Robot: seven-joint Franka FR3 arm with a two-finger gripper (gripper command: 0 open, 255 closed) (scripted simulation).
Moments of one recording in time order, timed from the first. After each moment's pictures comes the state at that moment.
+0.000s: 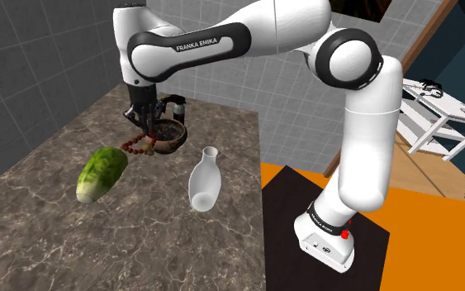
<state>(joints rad) 0.13 0.44 0.39 -1.56 -0.16 1.91 0.49</state>
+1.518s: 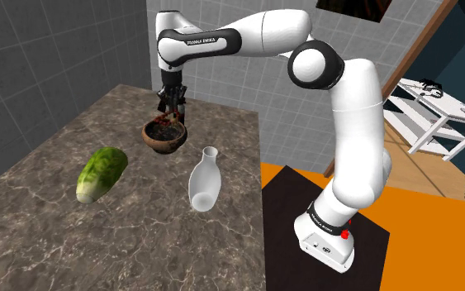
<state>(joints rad) -0.05 0.62 0.29 -1.33 -0.18 1.87 0.19</state>
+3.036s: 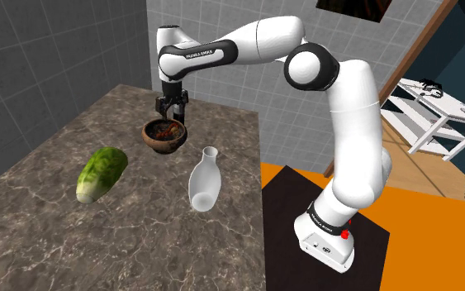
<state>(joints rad) -0.05 0.65 0.28 -1.39 -0.19 1.96 0.20</state>
